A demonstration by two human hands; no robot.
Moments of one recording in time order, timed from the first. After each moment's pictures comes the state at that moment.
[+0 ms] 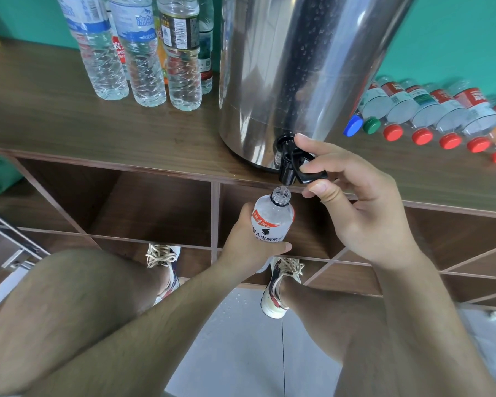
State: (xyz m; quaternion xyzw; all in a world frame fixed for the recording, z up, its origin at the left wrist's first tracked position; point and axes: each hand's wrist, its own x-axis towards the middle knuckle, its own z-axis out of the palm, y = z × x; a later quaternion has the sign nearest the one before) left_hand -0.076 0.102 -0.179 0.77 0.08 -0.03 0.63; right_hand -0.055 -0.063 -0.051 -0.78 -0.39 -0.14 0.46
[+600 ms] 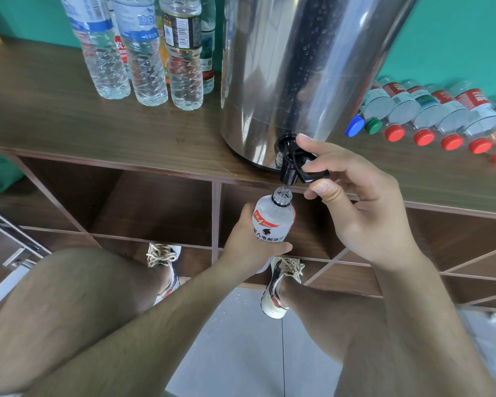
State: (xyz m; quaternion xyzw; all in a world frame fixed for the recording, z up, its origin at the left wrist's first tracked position) left_hand -0.076 0.102 -0.179 0.76 0.08 -0.03 0.64; right_hand -0.055 -0.062 -0.052 -0.78 -0.39 -0.15 0.46
